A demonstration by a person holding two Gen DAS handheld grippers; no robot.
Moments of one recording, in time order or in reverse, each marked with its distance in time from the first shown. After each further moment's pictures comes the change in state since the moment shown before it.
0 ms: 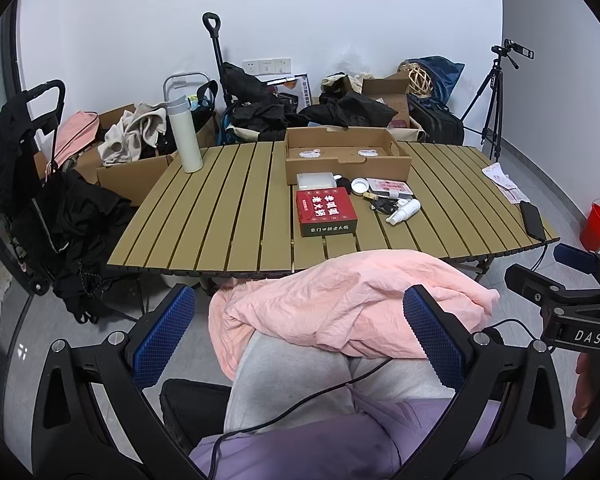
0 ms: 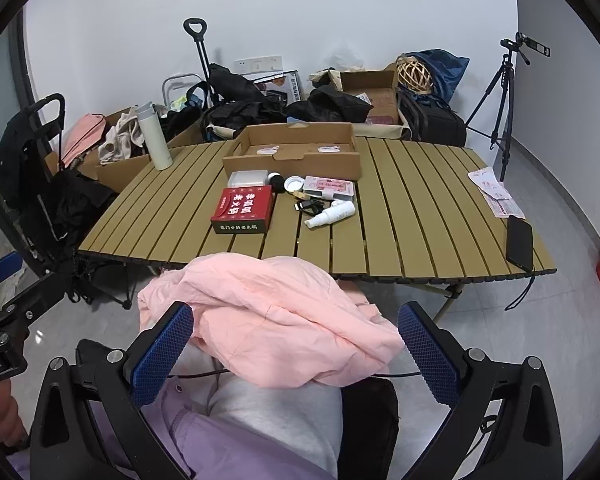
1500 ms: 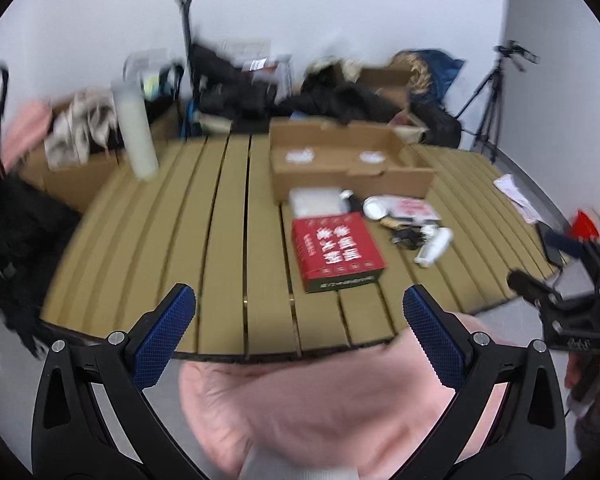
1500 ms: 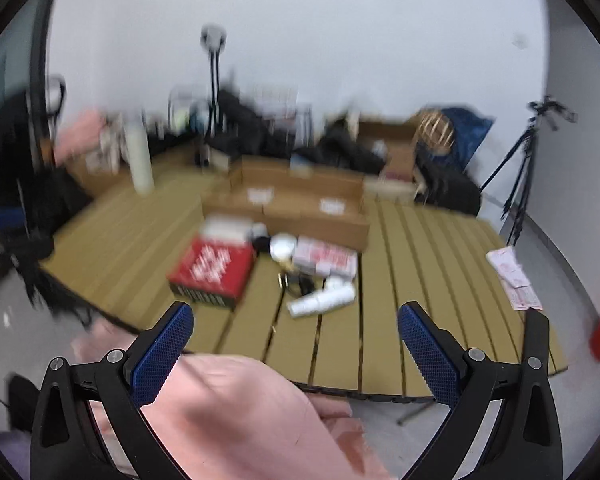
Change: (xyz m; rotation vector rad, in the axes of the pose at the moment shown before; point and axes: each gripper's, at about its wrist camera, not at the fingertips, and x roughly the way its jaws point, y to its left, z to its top) left arm 0.190 0.051 0.072 -0.036 0.071 -0.135; right arm 0.149 -0.005 0.075 -0.173 -0.077 -0.019
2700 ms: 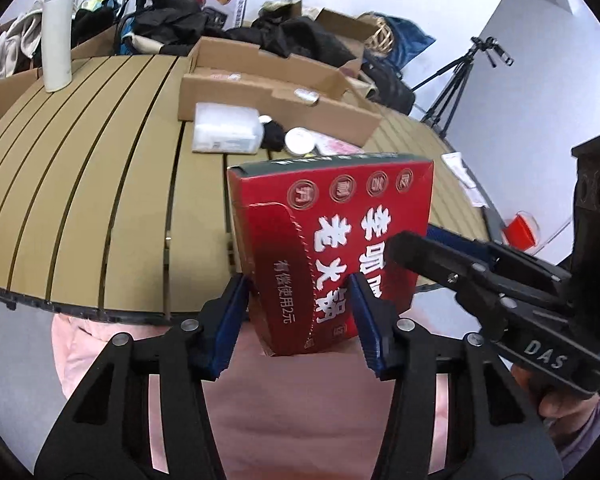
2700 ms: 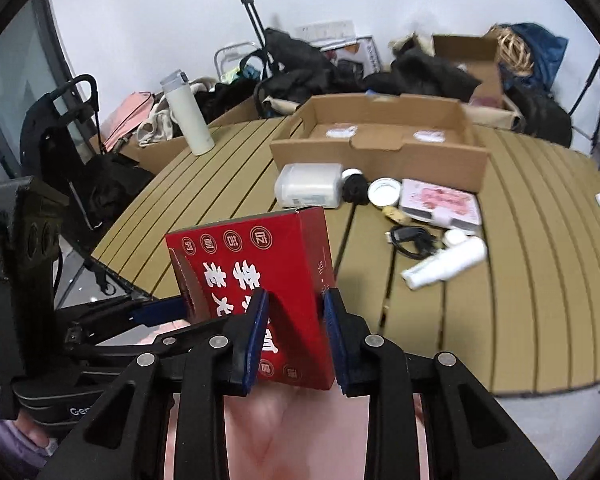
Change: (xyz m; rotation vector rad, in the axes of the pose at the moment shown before) left arm 0.051 -0.044 -0.043 -0.093 0.148 -0.298; right arm 0.044 0.018 -0.006 0.120 0.126 0.294
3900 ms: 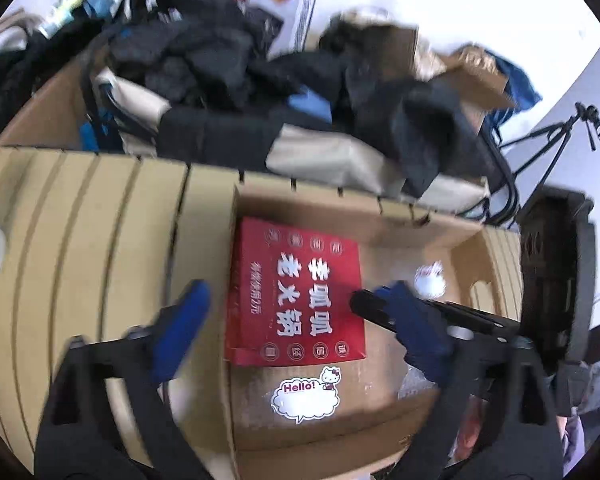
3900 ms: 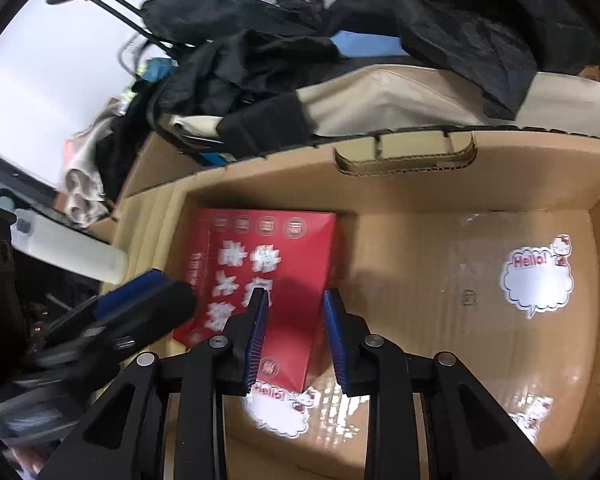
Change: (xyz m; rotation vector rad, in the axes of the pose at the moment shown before) left arm 0.190 0.121 0.329 -0.117 0.059 0.134; right arm 0.306 -0.140 0.281 0.256 0.296 0.105
